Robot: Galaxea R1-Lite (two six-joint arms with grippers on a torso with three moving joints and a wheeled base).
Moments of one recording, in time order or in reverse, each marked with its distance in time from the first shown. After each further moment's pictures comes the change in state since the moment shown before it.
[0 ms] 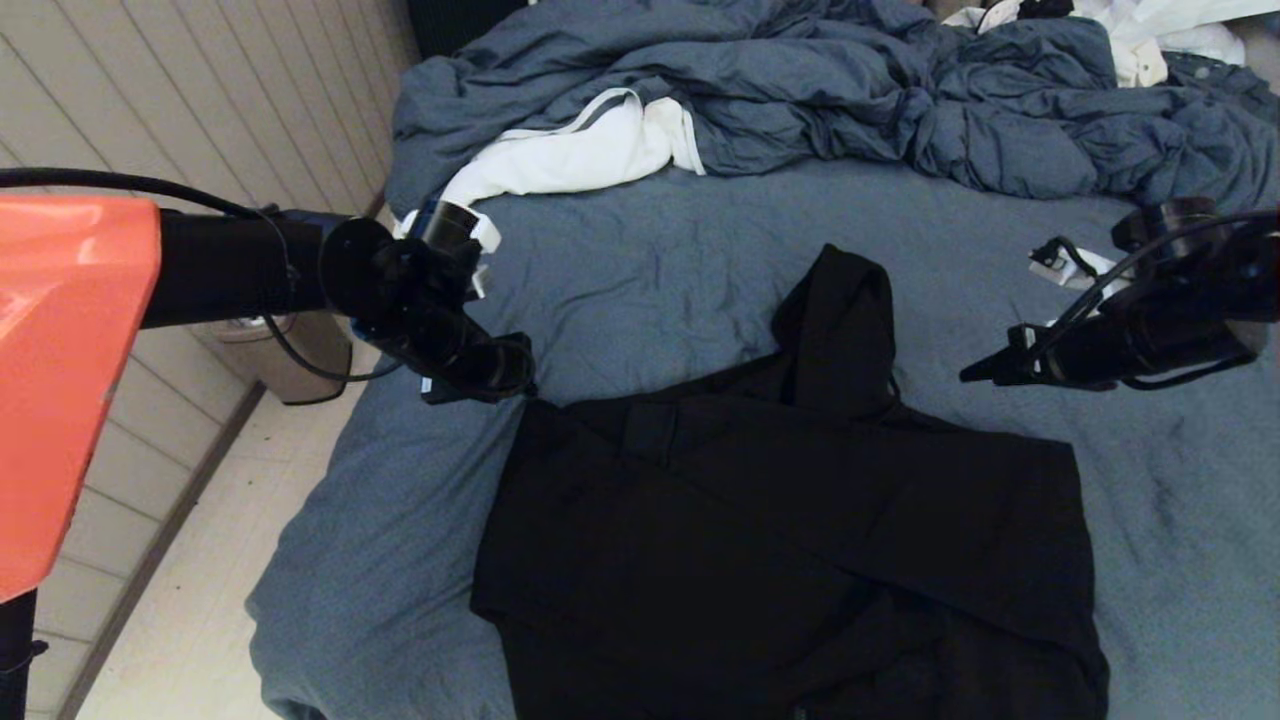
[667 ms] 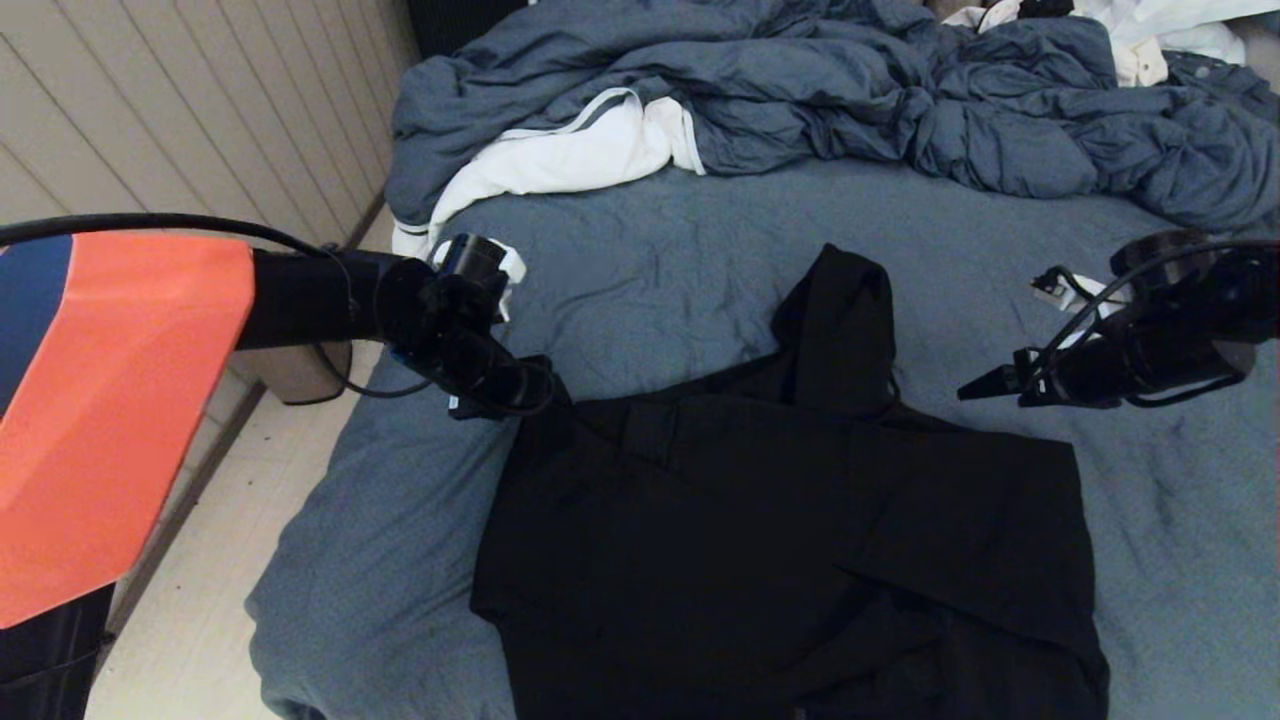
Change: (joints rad) left arm -0.011 0.087 -0.011 -0.054 -0.025 0.016; right arm -0.068 0.089 -0.027 -0.006 -0.001 -0.065
